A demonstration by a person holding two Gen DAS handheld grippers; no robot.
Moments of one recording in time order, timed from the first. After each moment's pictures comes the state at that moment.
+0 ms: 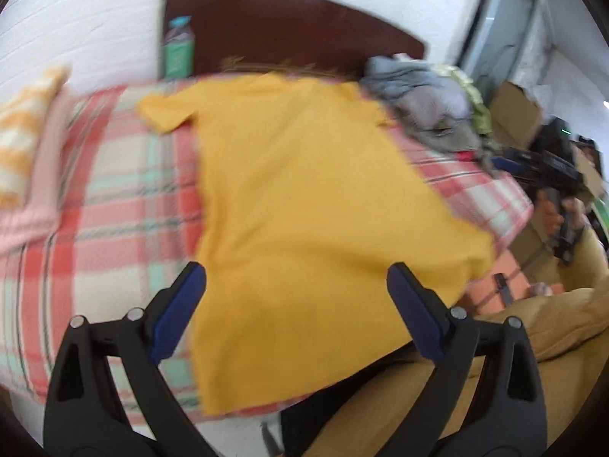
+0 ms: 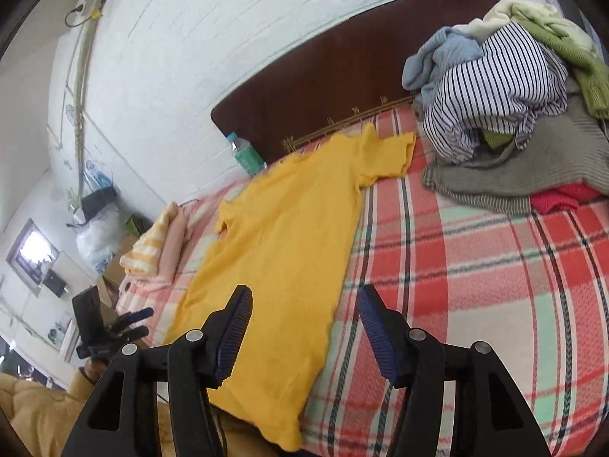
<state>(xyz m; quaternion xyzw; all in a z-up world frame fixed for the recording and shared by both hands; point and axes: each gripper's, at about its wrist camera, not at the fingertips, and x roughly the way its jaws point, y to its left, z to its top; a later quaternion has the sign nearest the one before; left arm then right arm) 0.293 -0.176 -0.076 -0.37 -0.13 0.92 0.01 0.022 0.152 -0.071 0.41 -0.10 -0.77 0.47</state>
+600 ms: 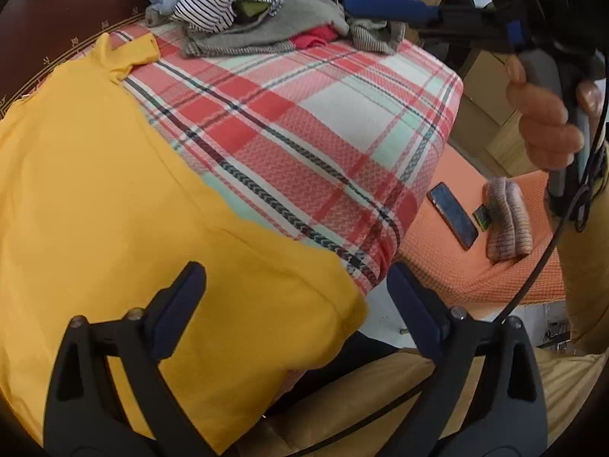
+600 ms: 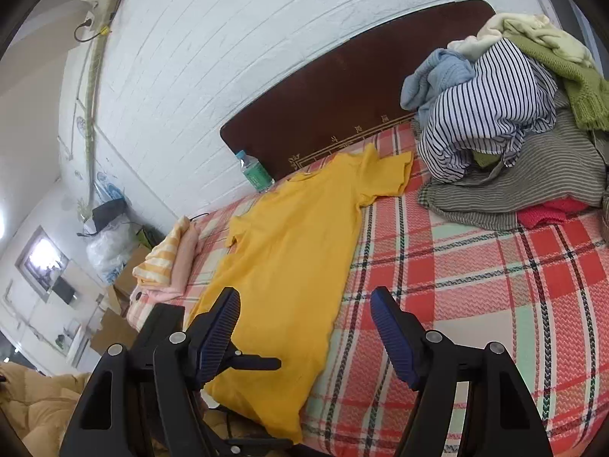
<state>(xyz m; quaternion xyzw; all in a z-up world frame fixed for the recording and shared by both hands) 0.137 0.057 -0.127 -0.52 0.02 0.84 0.18 0.019 0.176 -0.065 0.40 -0.11 -0.78 0.47</state>
